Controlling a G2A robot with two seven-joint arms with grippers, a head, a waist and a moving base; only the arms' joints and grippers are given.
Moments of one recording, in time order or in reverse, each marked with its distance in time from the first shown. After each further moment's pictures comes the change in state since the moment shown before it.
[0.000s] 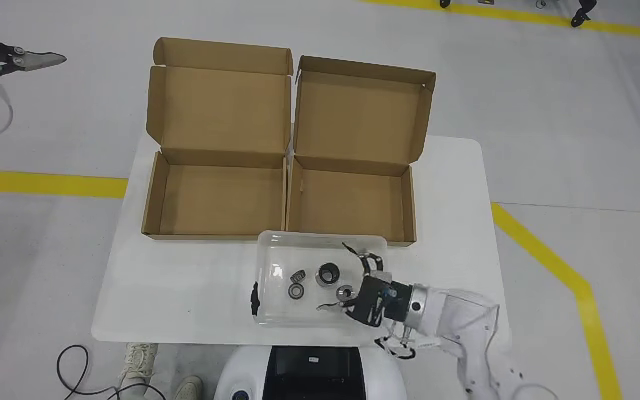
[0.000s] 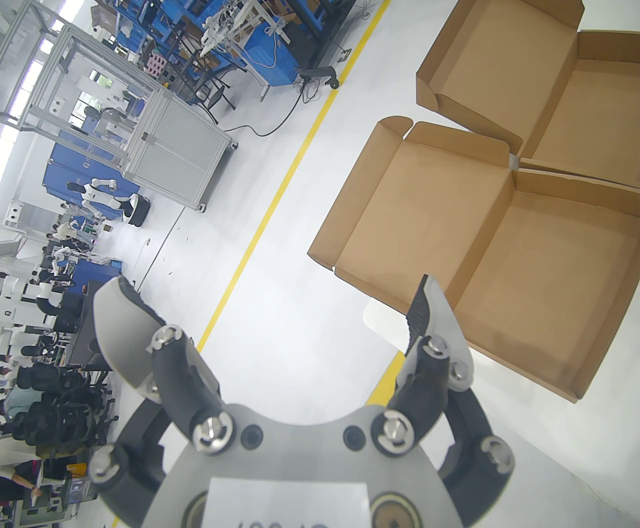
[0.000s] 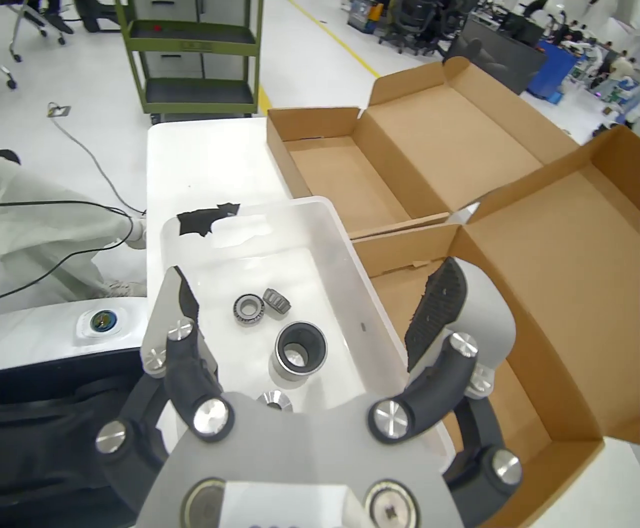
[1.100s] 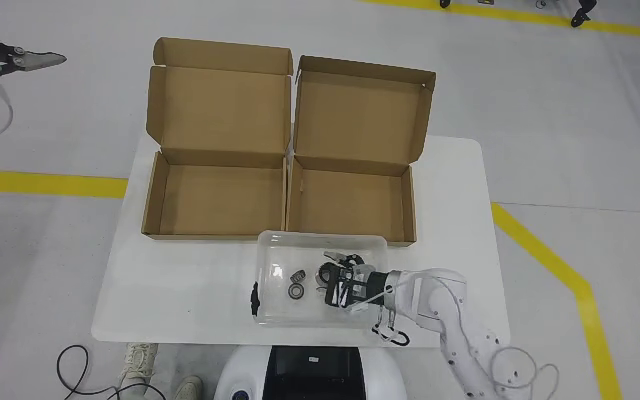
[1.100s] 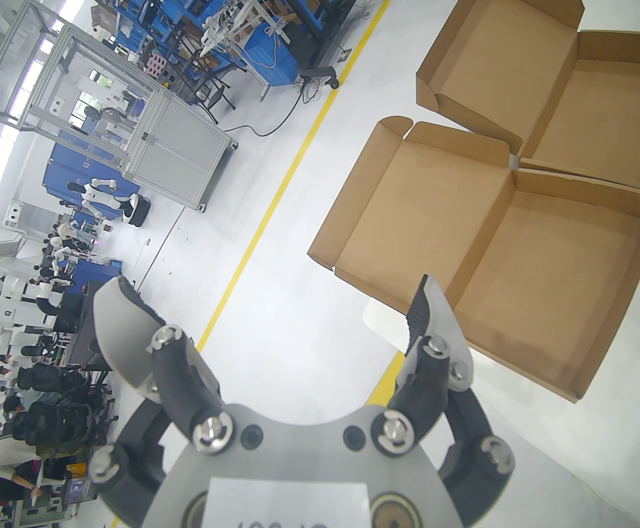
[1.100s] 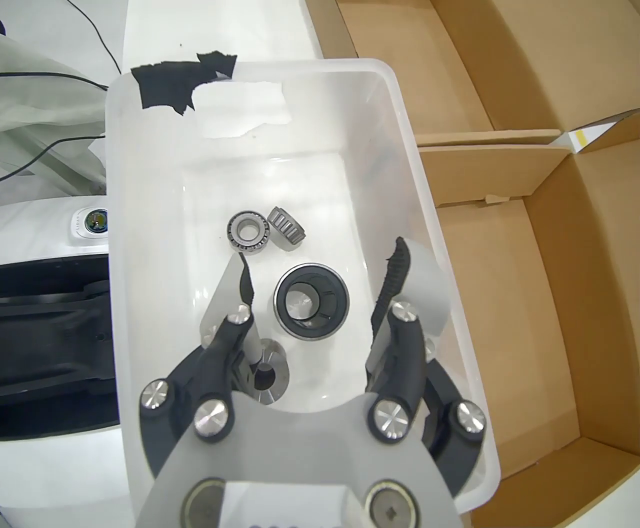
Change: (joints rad) left arm 0.000 0.000 0.000 0.000 0.000 0.000 0.000; right arm 0.170 0.016 -0.143 0.147 0.087 0.015 0.382
